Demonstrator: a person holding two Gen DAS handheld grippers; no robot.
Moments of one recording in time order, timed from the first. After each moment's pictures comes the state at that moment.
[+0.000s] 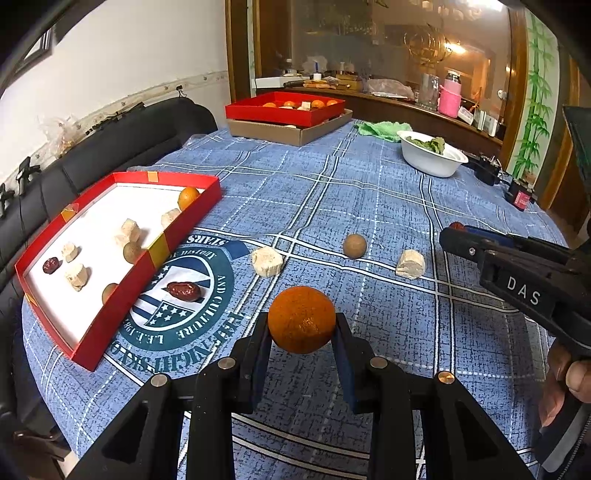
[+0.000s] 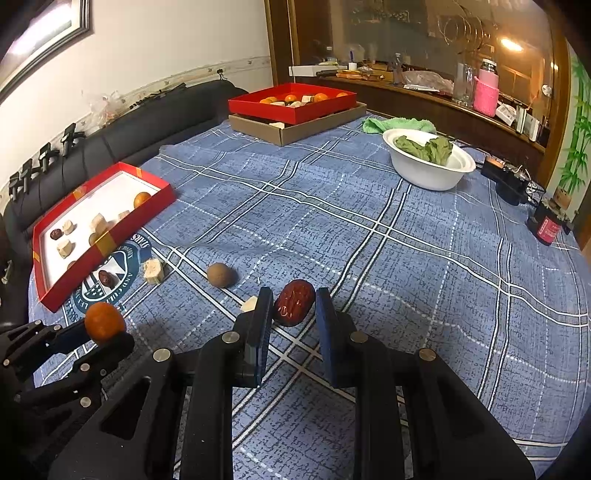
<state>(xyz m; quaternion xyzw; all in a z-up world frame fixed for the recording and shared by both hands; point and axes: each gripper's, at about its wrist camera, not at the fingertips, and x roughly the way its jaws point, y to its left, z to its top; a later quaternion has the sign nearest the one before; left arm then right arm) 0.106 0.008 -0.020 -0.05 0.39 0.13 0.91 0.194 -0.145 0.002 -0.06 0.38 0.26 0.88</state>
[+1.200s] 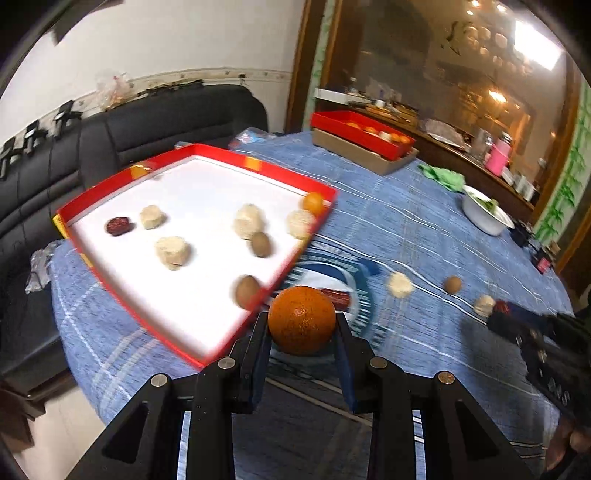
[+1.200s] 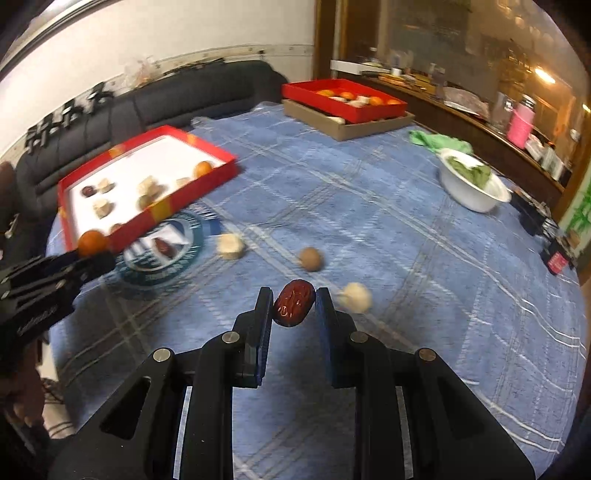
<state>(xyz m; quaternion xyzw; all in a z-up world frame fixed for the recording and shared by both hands) 0.051 0.136 -0.011 -0.15 0.36 0.18 0.90 0.138 -0.078 0.015 -0.14 0.39 0.30 0.86</state>
